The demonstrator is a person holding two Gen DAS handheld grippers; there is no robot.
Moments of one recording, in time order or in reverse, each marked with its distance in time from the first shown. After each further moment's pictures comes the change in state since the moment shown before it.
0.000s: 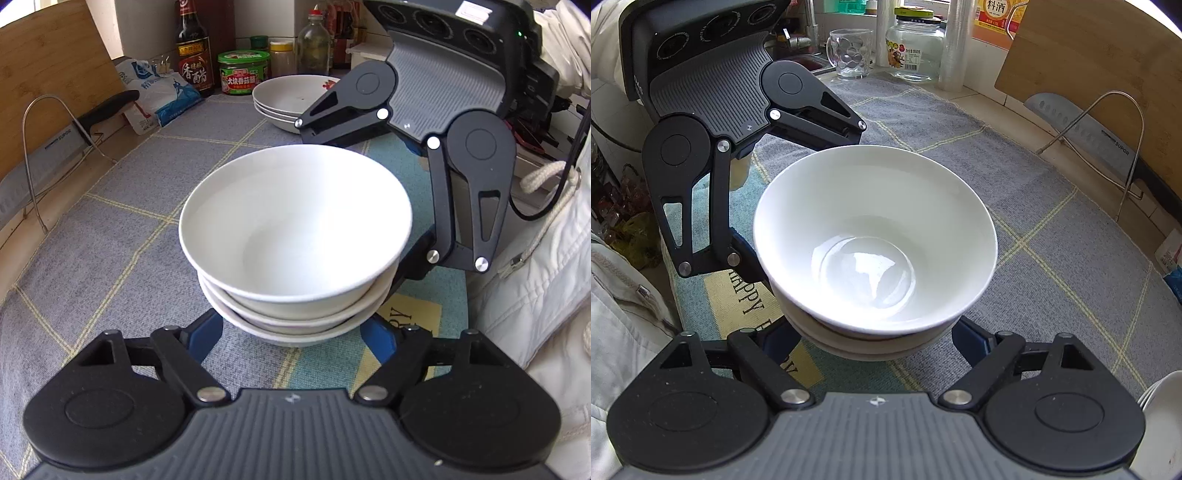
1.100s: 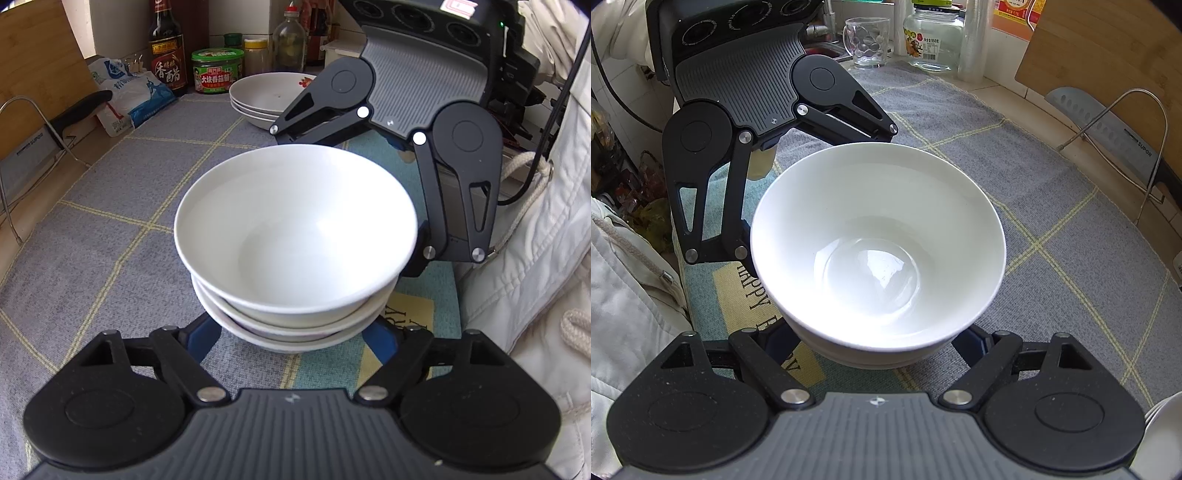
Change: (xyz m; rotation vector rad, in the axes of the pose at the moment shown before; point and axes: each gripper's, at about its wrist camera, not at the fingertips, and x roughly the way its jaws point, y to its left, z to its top) left arm 0.007 0.008 0.002 0.037 0.005 -0.099; right arm 0.005 -0.006 0.009 -0.028 0.046 0.064
